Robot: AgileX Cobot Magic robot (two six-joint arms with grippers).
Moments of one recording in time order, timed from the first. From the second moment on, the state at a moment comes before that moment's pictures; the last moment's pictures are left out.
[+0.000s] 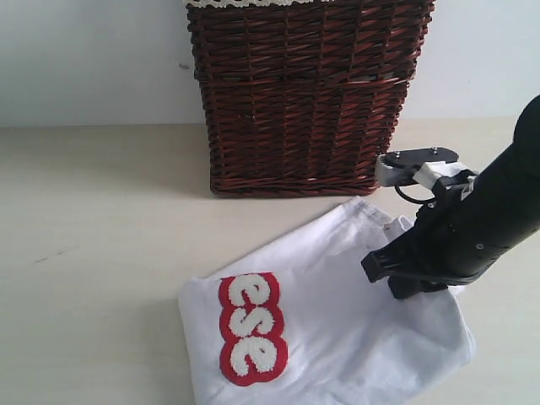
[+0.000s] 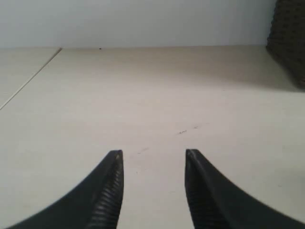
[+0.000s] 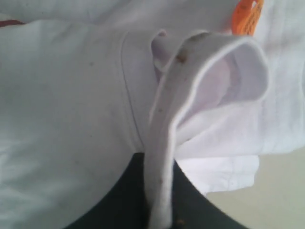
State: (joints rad) left arm 0.06 0.01 0.00 0.02 0.37 0.02; right arm 0.36 1.56 -0.80 0.34 0.64 -0.23
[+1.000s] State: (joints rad) left arm 0.06 0.01 0.00 0.02 0.37 0.02; right arm 0.36 1.64 -0.85 0.23 0.81 -0.16
